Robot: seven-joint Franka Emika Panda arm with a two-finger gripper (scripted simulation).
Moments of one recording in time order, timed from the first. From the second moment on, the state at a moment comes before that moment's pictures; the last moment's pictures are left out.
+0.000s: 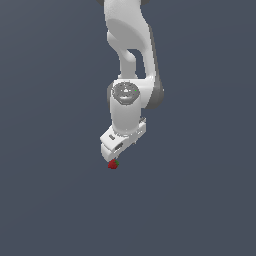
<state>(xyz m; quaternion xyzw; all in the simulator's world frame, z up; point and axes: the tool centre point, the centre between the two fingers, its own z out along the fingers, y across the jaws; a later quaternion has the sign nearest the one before) 0.031 -0.010 0.124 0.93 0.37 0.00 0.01</state>
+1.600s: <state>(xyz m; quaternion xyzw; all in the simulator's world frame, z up) 0.055 -0.066 0.073 0.78 0.63 0.00 0.00</state>
